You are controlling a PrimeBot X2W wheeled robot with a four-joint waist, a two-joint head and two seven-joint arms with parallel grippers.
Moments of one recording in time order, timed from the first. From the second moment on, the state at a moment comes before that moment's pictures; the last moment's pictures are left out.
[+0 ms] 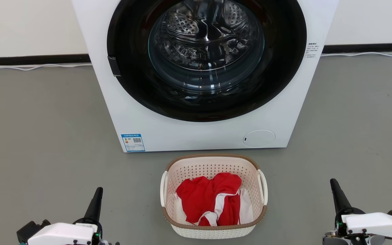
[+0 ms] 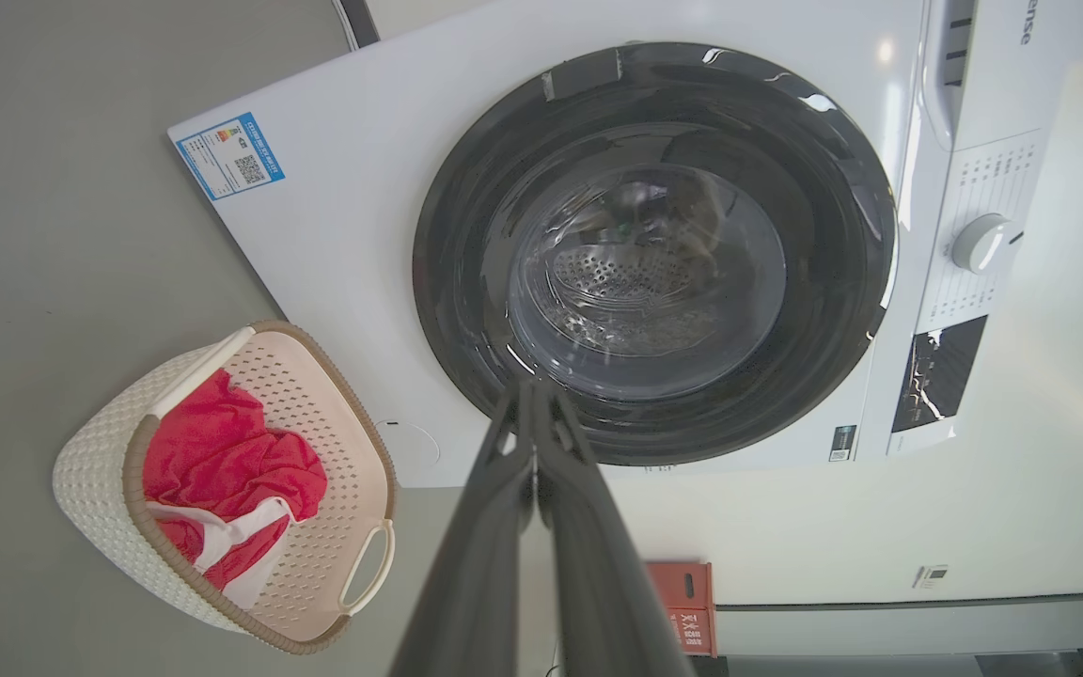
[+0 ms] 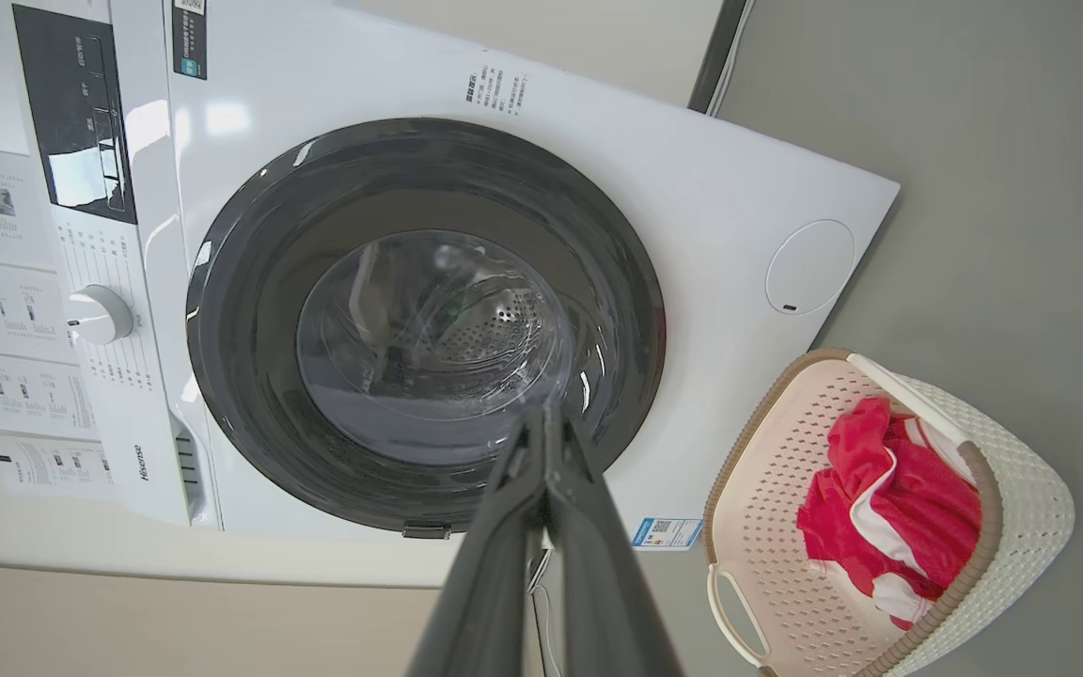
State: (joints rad) left arm -0.03 0.05 0.04 0.31 -1.38 -0.08 0.04; right arm -0.05 -0.04 -0.13 0.32 1.30 0.12 0.04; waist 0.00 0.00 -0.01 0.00
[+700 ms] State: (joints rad) left arm -0.05 0.04 0.08 0.28 -1.58 -0.12 0.10; right arm -0.05 -0.04 -0.13 0.28 1.57 0.12 0.10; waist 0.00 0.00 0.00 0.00
